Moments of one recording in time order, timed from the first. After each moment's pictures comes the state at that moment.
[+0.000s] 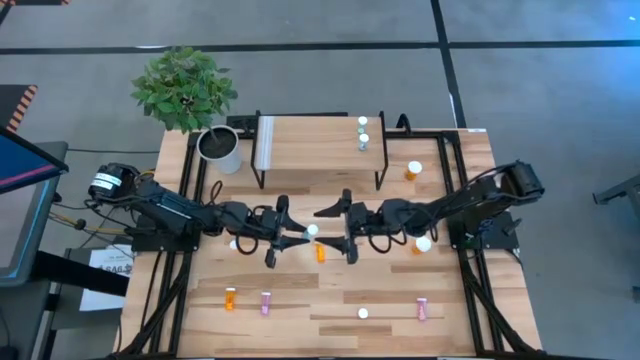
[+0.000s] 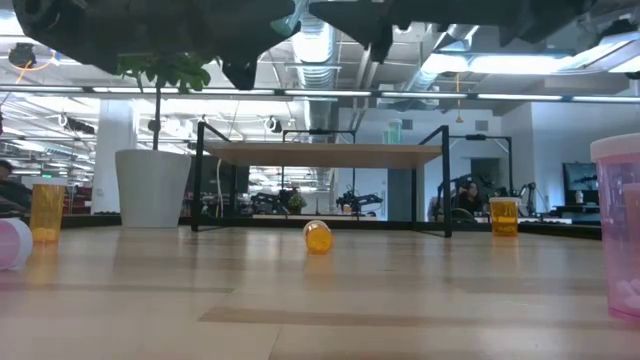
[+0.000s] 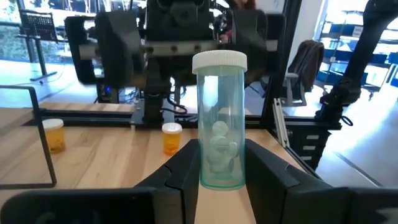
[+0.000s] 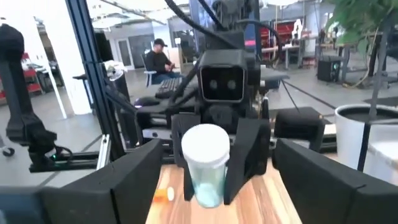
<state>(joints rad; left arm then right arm) -0.17 1.40 0.49 0.92 -0.01 -0.09 0.18 1.57 0.79 0.88 0.13 0.12</state>
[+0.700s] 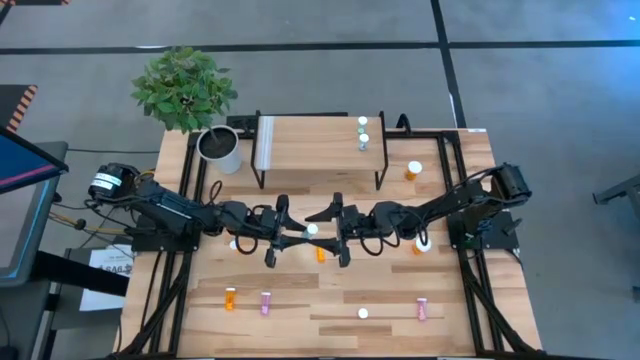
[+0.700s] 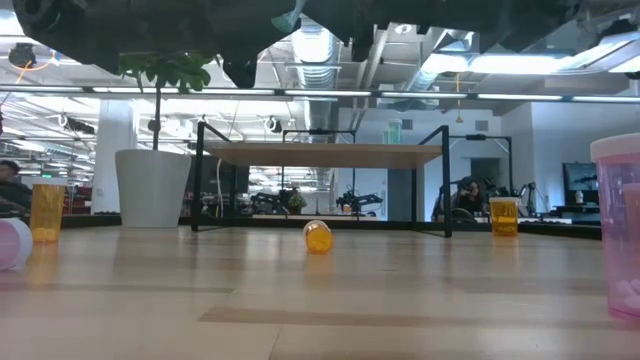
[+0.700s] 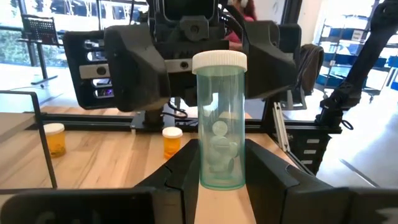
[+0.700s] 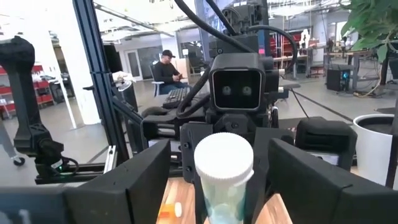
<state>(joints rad) -0.17 1.39 0.49 0.93 -0.01 -0.09 0.18 1.68 0.85 0.98 0.10 0.13</state>
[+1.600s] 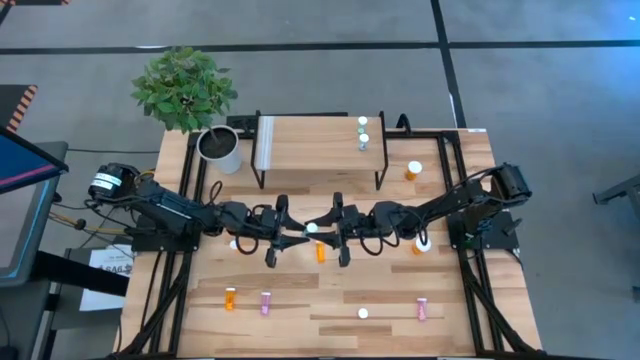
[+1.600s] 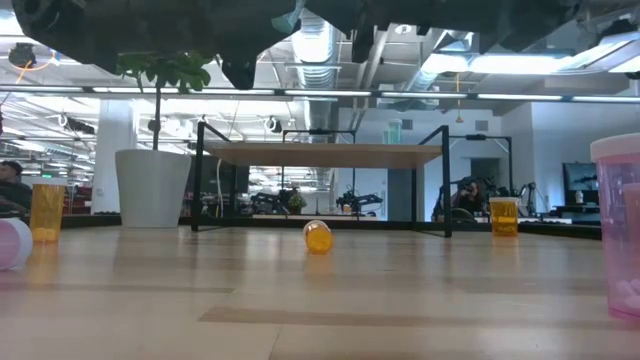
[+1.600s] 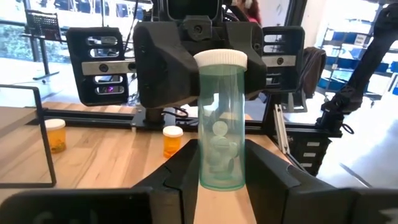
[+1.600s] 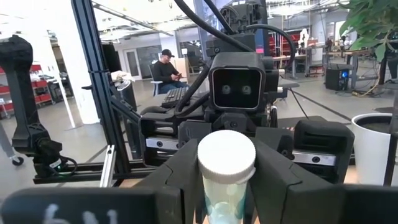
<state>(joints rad) -0.17 1.39 0.49 0.93 -0.03 -0.12 0.18 1.68 0.85 0.97 0.10 0.12</state>
